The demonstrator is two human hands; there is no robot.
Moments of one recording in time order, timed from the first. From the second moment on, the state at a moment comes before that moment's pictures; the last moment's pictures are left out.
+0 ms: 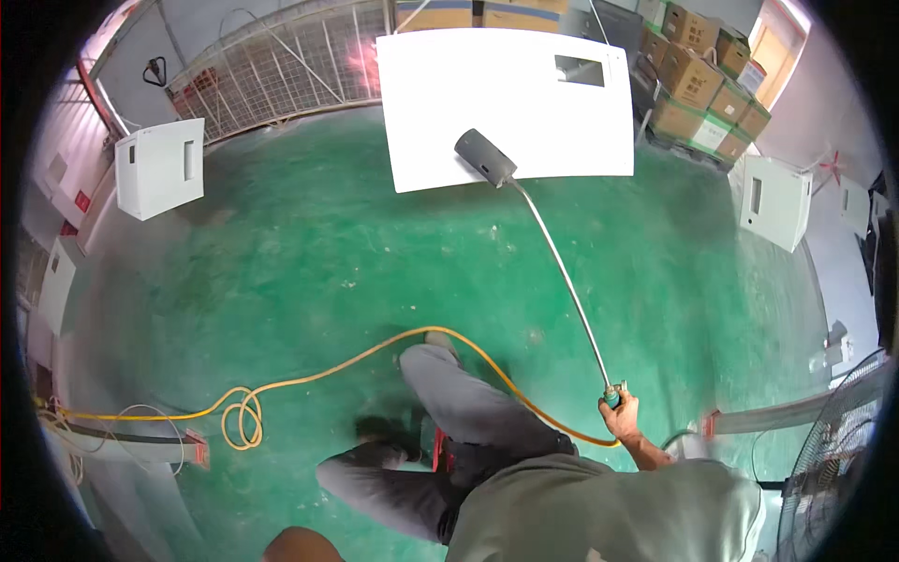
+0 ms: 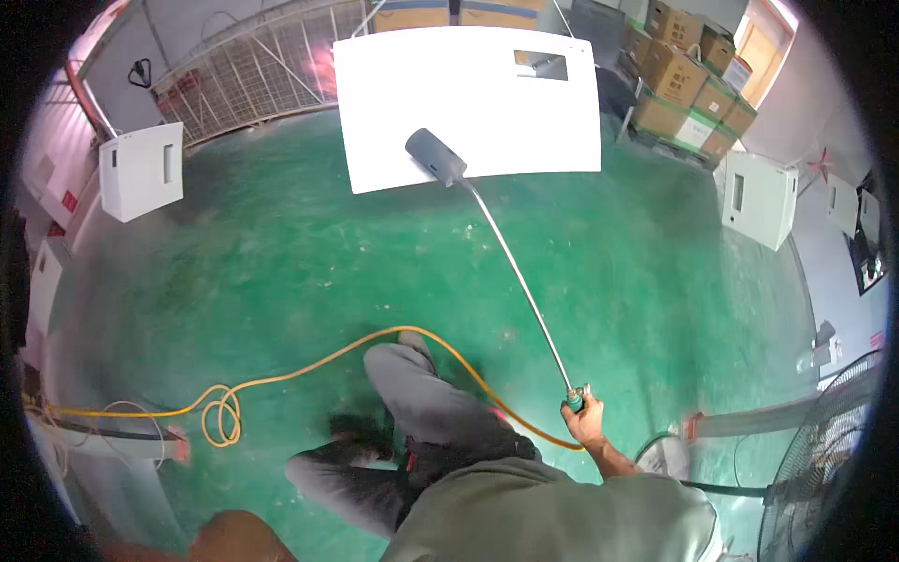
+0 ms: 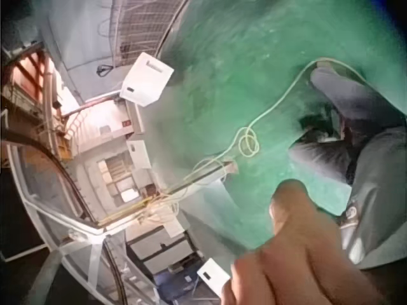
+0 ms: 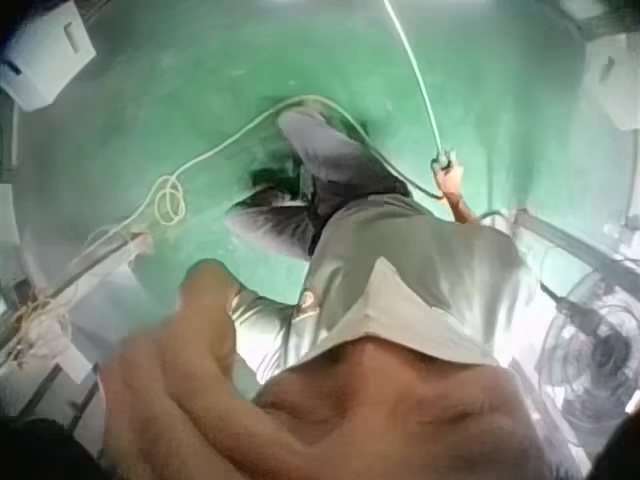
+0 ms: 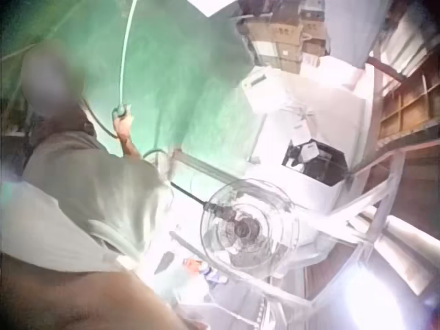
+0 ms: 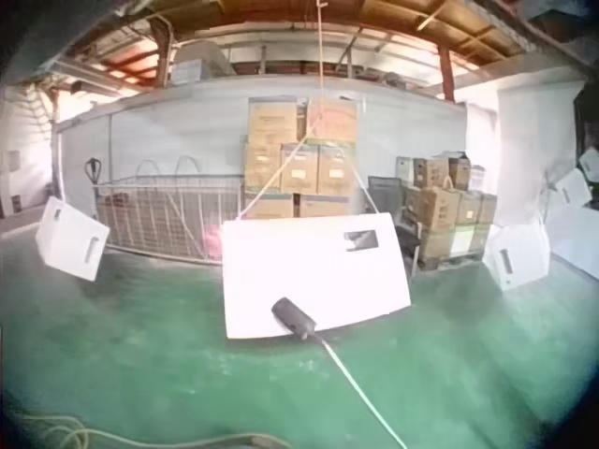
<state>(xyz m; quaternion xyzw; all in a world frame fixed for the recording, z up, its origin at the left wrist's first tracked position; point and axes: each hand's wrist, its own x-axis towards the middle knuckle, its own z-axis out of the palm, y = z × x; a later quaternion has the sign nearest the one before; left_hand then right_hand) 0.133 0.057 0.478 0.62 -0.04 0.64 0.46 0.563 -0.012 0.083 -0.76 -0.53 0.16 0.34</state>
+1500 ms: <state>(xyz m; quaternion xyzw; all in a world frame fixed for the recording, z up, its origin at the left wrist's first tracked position) 0.007 0.029 0.195 0.44 0.73 0.47 0.23 0.463 0.149 0.065 -0.62 -0.59 0.44 0.28</state>
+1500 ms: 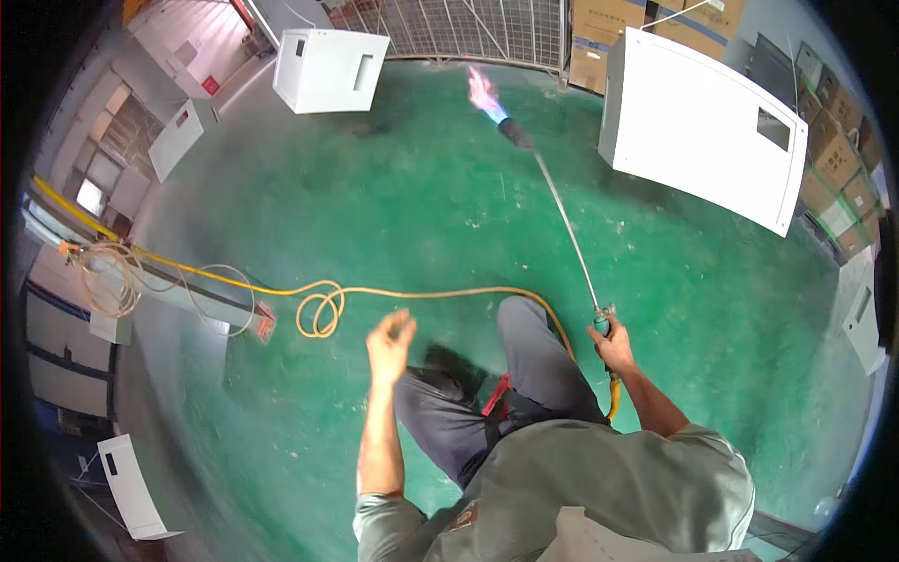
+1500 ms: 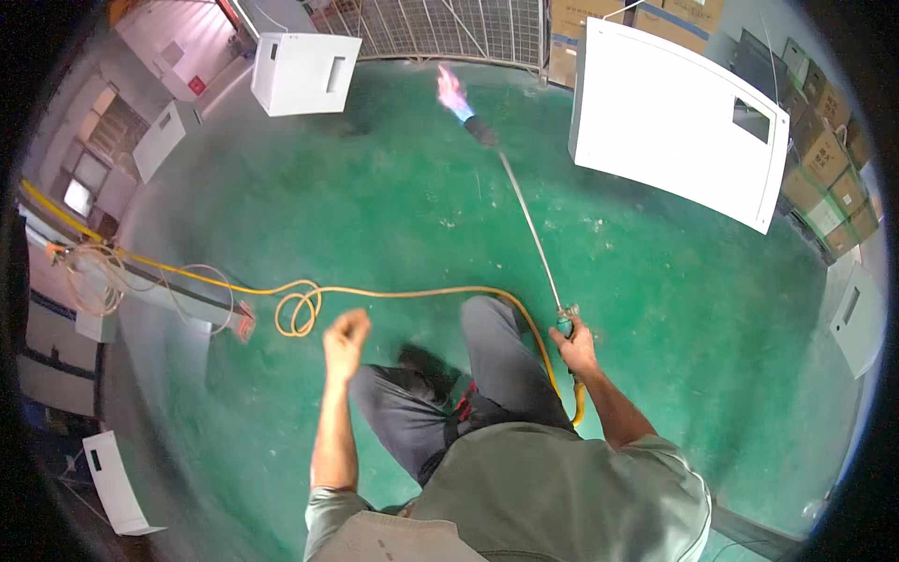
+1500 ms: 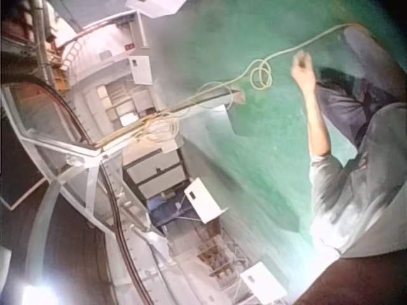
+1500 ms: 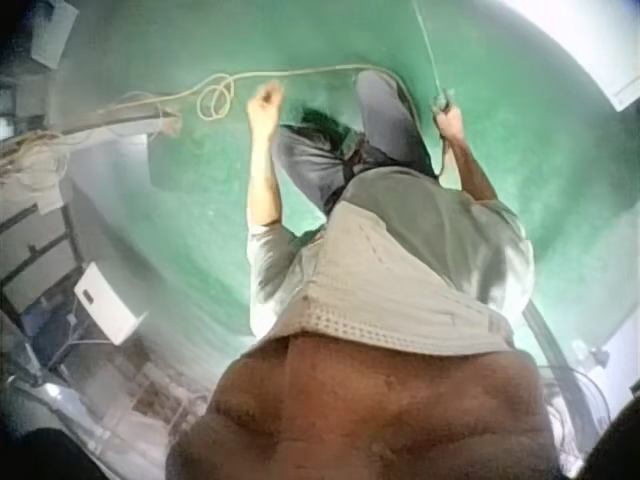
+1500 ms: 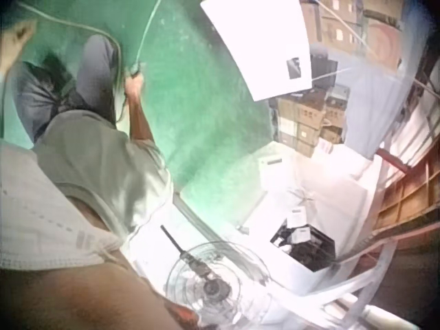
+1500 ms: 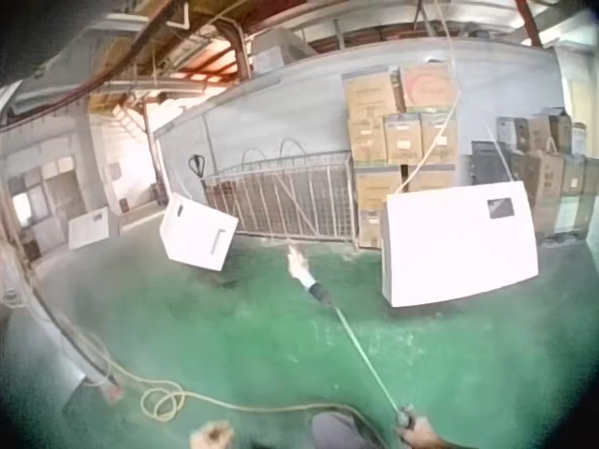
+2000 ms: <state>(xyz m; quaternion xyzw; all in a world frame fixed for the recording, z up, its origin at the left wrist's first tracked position) 0.019 -0.025 0.077 0.23 0.95 -0.02 0.21 0.256 0.326 0.220 -0.48 -0.65 0.53 0.25</state>
